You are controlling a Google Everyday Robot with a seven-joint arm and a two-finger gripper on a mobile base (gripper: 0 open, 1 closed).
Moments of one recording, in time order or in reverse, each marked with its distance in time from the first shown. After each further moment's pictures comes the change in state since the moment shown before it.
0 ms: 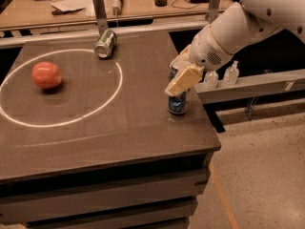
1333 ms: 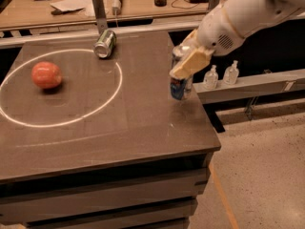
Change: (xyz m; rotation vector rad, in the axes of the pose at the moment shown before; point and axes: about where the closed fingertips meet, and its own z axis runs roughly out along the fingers) arm -0.022 -0.008 -0.041 0.044 -0.071 -0.049
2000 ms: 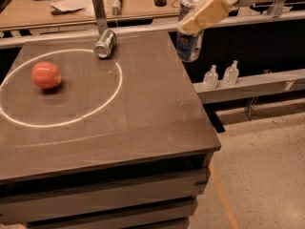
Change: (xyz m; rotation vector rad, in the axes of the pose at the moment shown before) arm -0.071 -0.016 -0.090 0.101 -0.145 -0.138
